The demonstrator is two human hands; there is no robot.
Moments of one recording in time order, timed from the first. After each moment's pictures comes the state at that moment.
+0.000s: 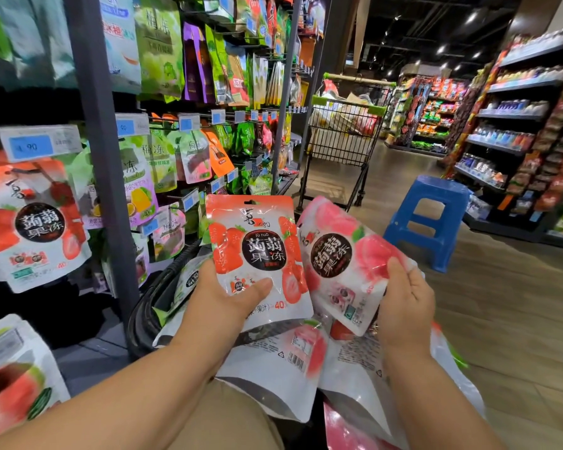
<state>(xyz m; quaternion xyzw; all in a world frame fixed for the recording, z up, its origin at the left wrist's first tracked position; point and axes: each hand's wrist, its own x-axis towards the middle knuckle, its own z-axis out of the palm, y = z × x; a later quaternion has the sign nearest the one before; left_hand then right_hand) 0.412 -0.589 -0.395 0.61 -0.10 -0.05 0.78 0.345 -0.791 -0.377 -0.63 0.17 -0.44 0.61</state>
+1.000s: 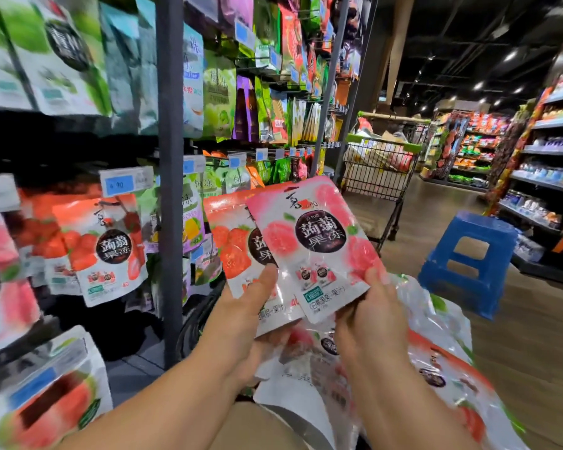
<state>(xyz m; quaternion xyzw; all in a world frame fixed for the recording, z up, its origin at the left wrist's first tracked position) 0.402 -0.566 -0.347 0.44 -0.07 -0.12 0.89 0.383 -0.702 -0.332 -0.38 0.09 -0.28 0.88</state>
